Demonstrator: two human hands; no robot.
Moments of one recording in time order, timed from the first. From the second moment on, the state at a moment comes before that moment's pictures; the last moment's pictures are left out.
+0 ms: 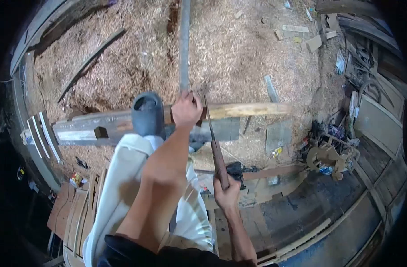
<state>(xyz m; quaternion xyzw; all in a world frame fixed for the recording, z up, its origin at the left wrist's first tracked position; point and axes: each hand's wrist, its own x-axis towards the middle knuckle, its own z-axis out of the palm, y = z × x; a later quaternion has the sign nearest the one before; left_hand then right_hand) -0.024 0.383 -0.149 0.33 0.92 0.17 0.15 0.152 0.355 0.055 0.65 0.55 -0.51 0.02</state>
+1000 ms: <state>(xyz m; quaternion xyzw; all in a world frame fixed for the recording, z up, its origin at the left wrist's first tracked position) -0.029 0.378 -0.158 0.28 0.94 0.18 0.12 0.154 0.342 0.023 0.61 0.59 -0.53 -0.06</state>
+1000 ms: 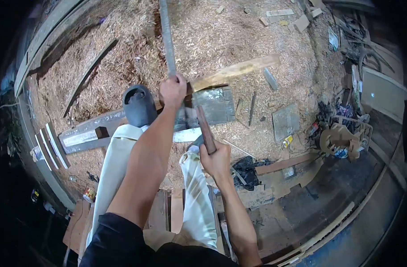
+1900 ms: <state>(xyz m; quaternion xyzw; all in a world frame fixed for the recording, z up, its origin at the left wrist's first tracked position) -0.041 0.387 -0.161 0.25 0.94 0.10 0.21 0.074 0.411 -0.002 0.61 0.60 -0.51 0.05</state>
